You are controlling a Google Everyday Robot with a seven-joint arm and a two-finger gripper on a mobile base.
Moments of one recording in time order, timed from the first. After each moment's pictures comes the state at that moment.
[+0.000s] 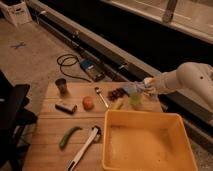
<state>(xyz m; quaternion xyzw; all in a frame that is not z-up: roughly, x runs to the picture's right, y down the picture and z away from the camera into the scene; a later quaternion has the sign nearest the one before) 0.237 -0.005 0.747 -0.10 -0.19 0.09 0.97</state>
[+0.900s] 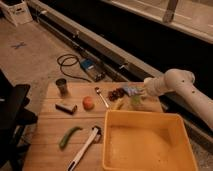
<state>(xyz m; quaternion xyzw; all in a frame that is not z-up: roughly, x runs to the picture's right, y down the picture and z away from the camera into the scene) 0.222 0.028 0.831 -0.14 -0.20 0.11 0.96</state>
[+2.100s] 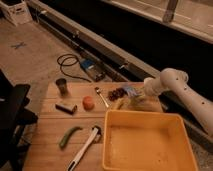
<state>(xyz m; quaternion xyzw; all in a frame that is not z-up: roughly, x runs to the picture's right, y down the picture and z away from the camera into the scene) 0.225 0.042 0.871 -0.19 -0.20 0.12 0.95</state>
